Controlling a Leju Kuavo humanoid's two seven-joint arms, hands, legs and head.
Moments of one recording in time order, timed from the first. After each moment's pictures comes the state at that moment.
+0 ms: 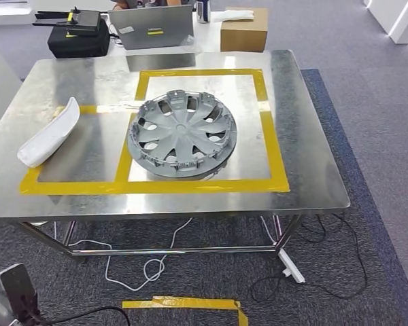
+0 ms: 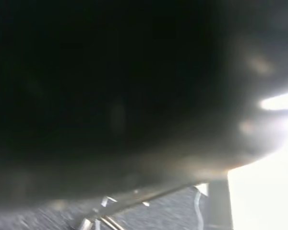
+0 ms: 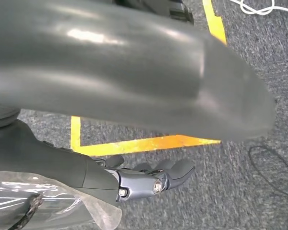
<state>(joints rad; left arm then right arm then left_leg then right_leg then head) 0.08 -0.14 0.47 -1.09 -0.13 0.53 -0.66 -0.02 0.17 -1.15 -0.22 0.84 0.11 -0.45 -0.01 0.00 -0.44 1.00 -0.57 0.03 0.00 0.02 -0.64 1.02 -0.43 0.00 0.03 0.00</state>
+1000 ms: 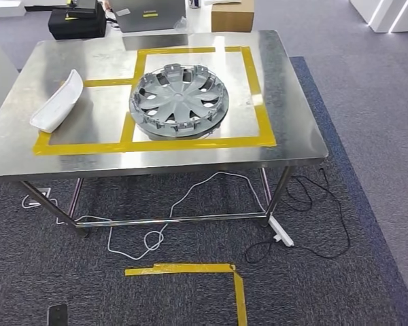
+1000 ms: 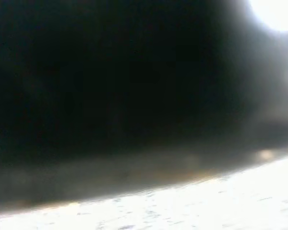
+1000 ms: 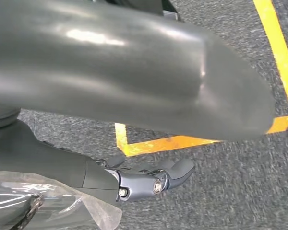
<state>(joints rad) -0.03 -0.06 0.56 -0.30 -0.26 0.48 -0.49 -0.02 0.17 -1.19 -0.22 0.86 0.11 -0.44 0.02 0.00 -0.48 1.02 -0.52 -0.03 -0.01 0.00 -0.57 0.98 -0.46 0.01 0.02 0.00</state>
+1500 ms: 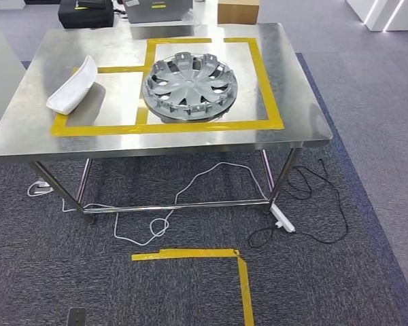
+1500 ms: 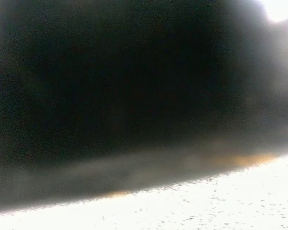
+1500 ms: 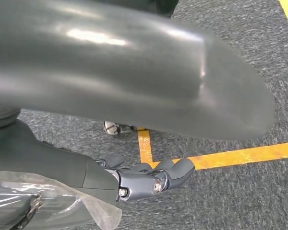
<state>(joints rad) -0.04 -0.10 0.52 -0.24 -0.35 0.44 -0.36 -0.03 0.17 -1.19 -0.22 0.89 0.12 -0.43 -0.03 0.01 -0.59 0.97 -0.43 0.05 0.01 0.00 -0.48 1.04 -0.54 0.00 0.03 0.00</state>
